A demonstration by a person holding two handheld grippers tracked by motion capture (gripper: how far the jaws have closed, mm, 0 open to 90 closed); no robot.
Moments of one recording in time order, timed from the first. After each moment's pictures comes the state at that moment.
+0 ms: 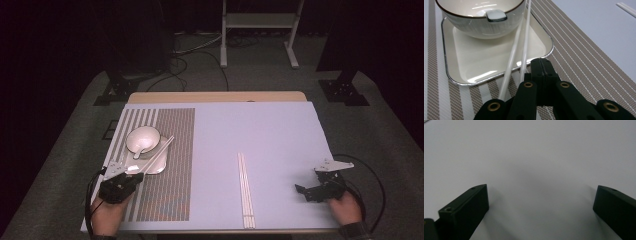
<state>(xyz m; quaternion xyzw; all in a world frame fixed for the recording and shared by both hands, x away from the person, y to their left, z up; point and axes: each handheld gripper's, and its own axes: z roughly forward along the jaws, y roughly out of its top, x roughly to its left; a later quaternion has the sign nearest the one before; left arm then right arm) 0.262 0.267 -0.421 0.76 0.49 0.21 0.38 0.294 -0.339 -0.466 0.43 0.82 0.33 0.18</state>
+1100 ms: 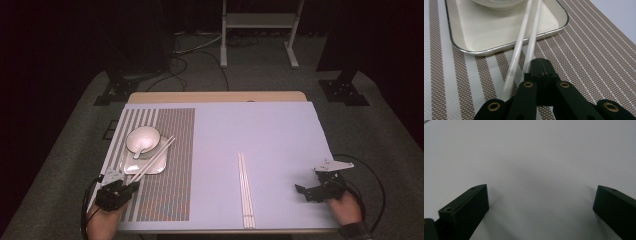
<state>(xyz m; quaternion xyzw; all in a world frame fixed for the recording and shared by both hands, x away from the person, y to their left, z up) 0.256 0.284 -0.440 0.76 0.51 0.19 0.35 0.294 -0.339 -0.466 0.43 0.82 0.33 0.18</state>
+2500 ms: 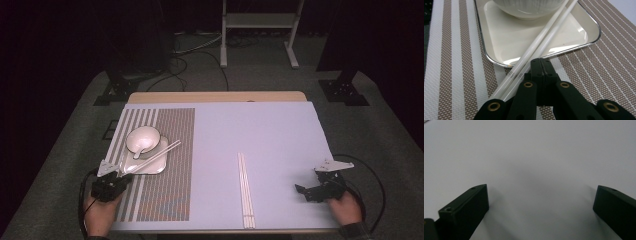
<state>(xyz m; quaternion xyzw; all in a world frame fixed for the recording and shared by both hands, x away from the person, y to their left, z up) 0.278 0.300 -0.441 0.74 0.54 0.22 0.34 0.294 -0.339 -0.466 0.43 0.82 0.33 0.18</state>
